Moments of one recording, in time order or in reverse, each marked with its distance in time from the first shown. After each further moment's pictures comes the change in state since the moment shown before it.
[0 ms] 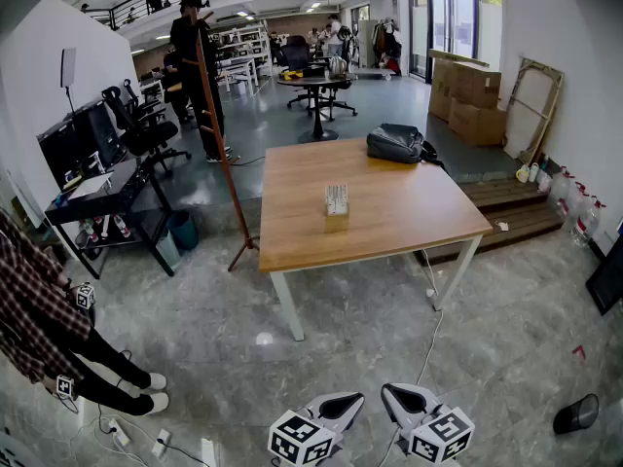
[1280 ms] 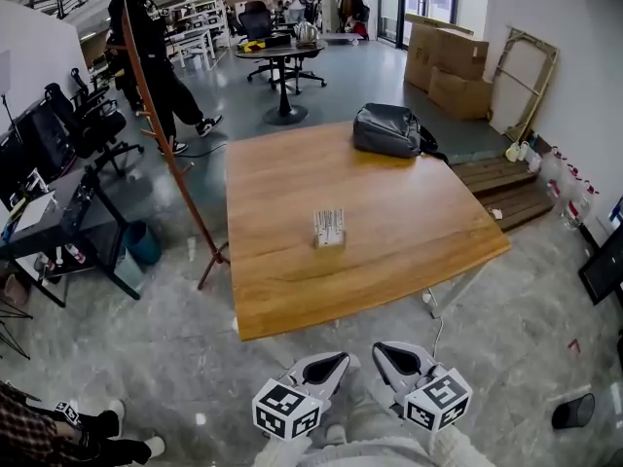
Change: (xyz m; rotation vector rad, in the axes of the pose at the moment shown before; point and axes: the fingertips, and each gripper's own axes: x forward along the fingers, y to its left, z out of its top) left arm 0.140 0.305 0.207 0.050 -0.076 -0.012; right arm 0.295 -0.185 0.168 -0.104 -0.024 -0.071
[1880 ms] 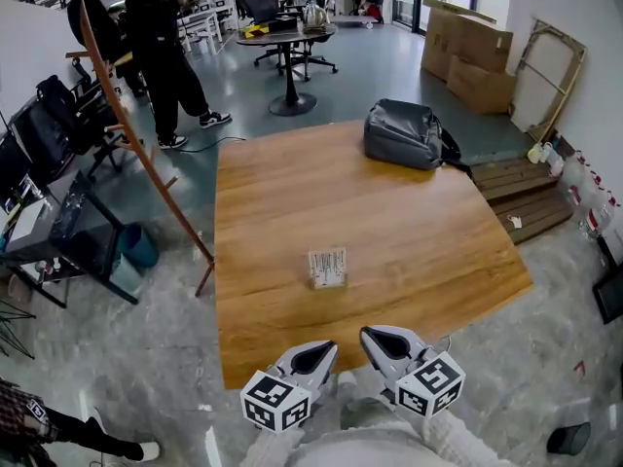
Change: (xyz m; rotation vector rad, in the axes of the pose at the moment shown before) left arm 0.117 0.139 0.073 -0.030 0.001 0.103; right arm 0.146 -0.131 0.060 0.015 -0.011 0.121
